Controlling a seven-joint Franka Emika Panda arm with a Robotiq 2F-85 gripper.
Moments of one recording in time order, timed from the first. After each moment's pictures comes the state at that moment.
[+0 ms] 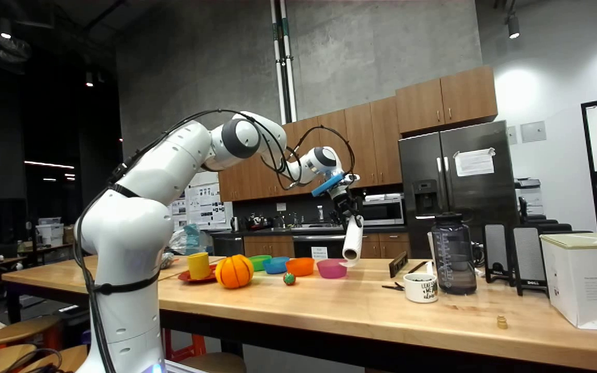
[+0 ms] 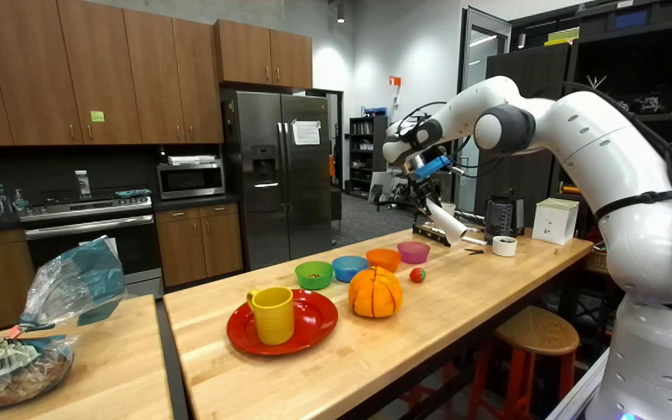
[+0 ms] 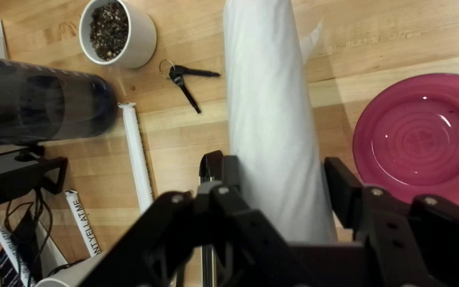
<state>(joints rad) -0.14 0.70 -0.17 -1.13 -0.31 1.63 -0.01</state>
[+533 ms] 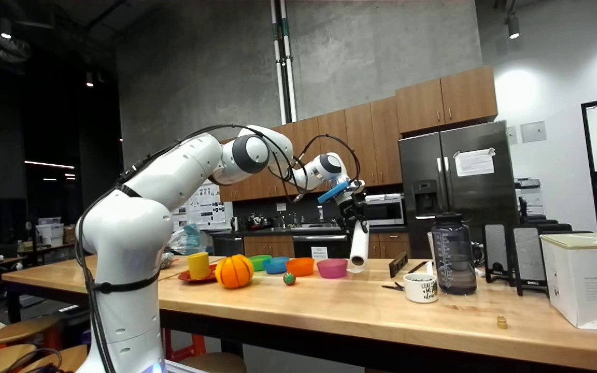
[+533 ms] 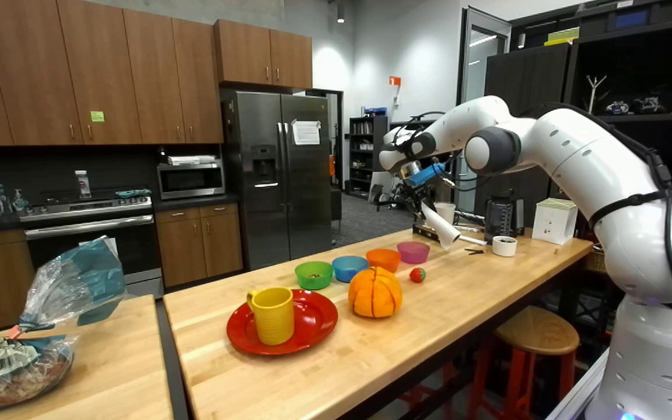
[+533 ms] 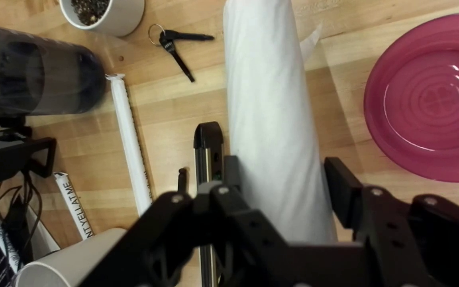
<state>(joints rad) -0.16 0.84 -0.17 -0.95 -0.29 1.62 -0.01</state>
